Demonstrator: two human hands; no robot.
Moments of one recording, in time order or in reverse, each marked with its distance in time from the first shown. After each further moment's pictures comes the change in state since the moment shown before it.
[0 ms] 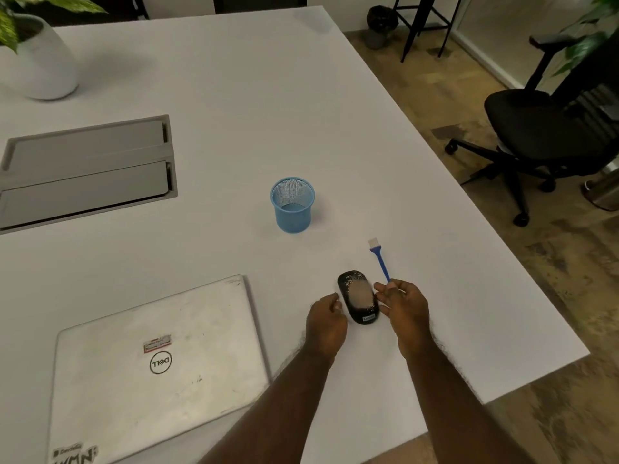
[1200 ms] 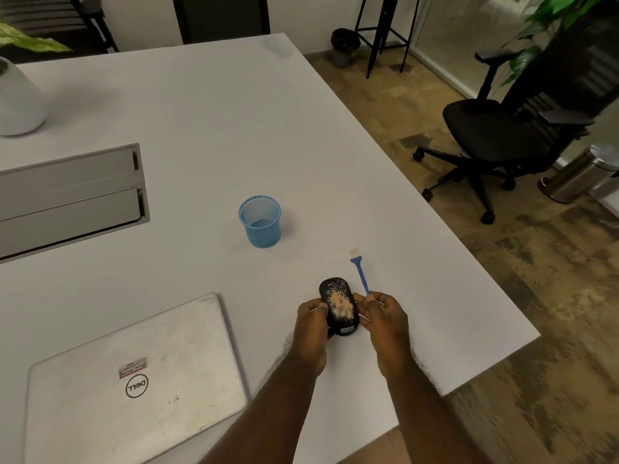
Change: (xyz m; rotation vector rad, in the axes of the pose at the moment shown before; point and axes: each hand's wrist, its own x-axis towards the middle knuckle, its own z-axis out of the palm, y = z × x) left_hand -0.018 0.020 0.027 -0.481 -0.059 -0.122; right_hand -0.031 -0.005 -0.026 0.051 0.027 -0.051
